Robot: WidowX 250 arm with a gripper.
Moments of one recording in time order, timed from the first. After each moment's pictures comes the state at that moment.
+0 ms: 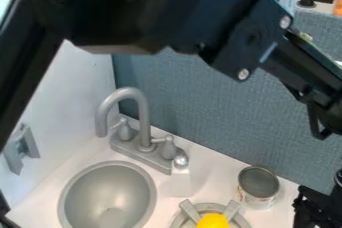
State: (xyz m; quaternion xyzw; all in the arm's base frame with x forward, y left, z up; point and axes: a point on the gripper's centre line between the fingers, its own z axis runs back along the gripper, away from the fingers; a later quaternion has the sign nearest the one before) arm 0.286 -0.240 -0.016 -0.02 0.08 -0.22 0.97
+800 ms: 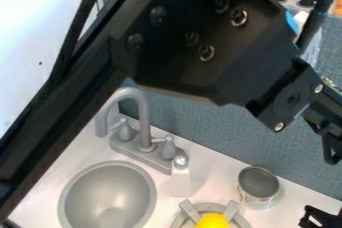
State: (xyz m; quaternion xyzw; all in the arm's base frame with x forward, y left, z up) arm 0.291 -0.253 -0.048 -0.01 0.10 -0.18 0.98
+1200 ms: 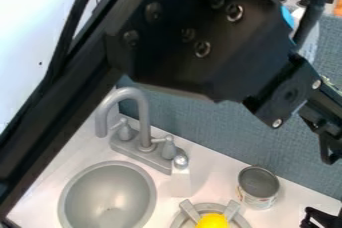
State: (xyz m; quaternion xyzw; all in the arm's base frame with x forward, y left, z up) arm 0.288 -0.258 -0.049 -0.04 0.09 -0.18 0.98
